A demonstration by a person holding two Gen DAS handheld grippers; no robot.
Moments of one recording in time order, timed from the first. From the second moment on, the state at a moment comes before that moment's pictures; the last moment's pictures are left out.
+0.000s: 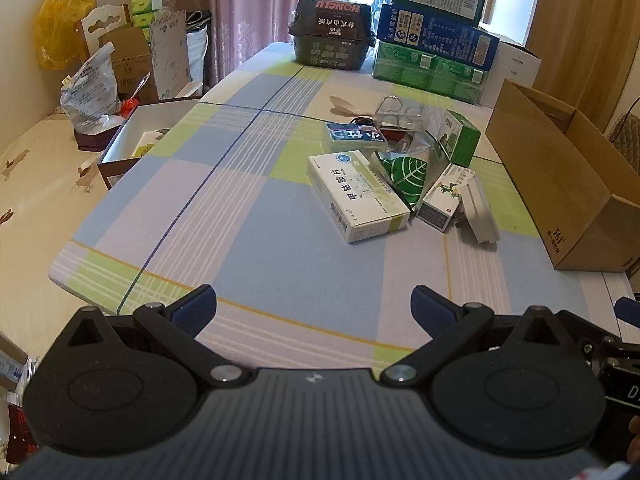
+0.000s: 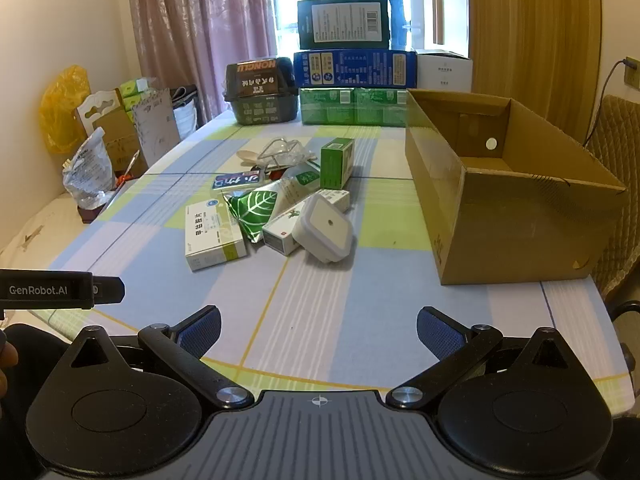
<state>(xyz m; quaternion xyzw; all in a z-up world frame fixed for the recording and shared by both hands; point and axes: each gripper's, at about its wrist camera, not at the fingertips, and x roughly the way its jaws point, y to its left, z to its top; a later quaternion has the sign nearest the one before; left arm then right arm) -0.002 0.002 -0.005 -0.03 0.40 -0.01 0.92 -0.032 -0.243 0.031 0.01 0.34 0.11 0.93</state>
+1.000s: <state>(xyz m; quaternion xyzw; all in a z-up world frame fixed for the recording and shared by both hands) 0.001 0.000 -0.008 -0.04 0.41 -0.01 0.91 -0.025 -0.249 0.020 0.04 0.38 0.11 0.92</state>
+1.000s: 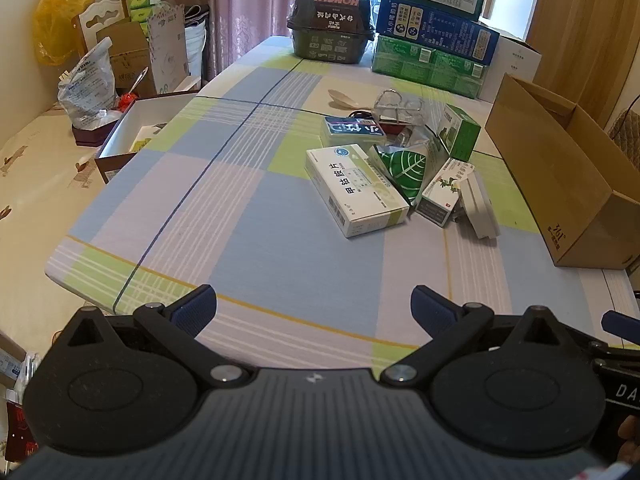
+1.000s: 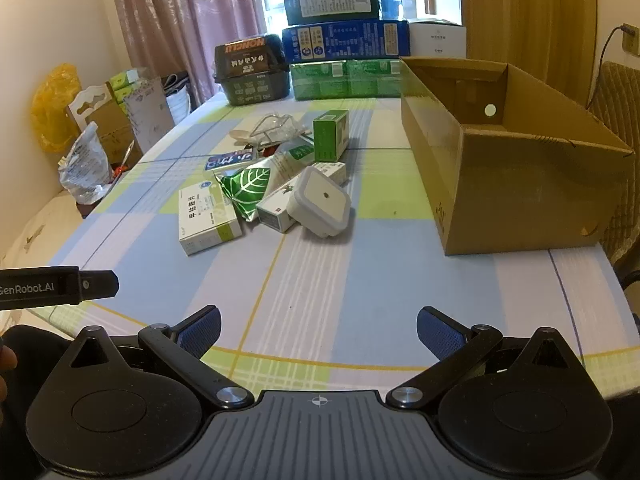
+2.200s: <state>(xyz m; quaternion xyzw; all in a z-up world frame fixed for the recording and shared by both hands) 0.096 0.005 -0.027 -0.03 0.41 -0.04 0.91 0.074 -0.247 0.005 0.09 0.37 0.12 0.92</state>
